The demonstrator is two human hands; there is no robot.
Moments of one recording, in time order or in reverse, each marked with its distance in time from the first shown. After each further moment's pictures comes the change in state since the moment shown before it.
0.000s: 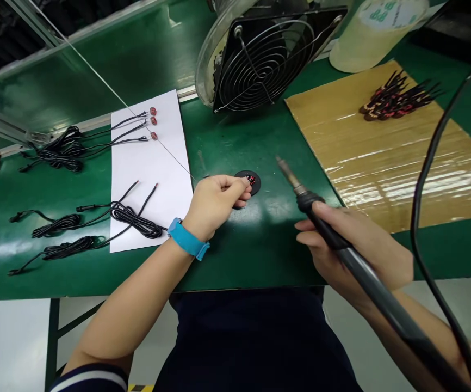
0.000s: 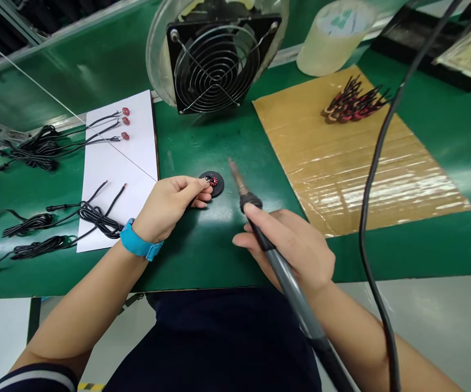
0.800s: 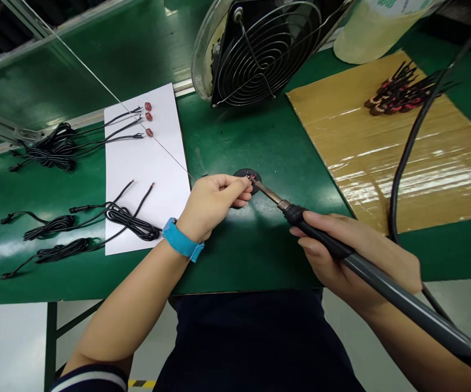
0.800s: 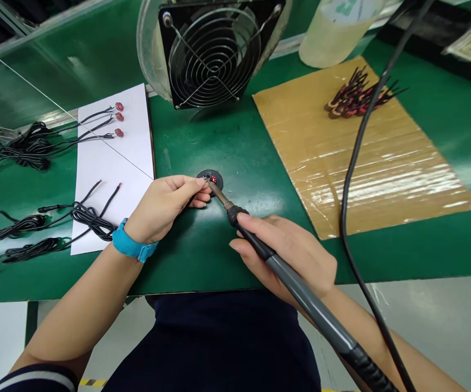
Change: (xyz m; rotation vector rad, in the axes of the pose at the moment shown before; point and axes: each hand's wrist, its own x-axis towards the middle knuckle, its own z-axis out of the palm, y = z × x) left_hand 0.002 0.002 -0.004 -0.059 -0.060 -0.031; right_hand -0.001 -0.010 -0.003 0.036 -0.070 0.100
